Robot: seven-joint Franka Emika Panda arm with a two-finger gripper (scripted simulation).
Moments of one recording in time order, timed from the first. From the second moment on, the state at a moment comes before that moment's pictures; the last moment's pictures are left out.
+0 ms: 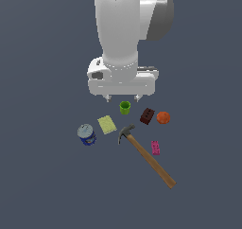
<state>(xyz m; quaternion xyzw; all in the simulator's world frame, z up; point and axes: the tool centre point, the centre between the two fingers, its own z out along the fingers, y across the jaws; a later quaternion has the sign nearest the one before) 0.011 0.006 0.287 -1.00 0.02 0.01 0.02</state>
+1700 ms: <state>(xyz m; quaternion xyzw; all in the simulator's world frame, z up) 0.080 0.169 0.063 -1.00 0.00 0.00 0.00</state>
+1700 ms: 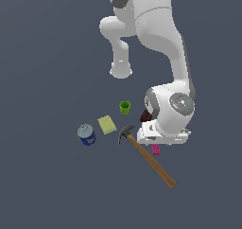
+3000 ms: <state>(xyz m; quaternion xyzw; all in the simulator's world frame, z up) 0.080 0.170 0.012 -1.00 0.00 0.00 0.00</state>
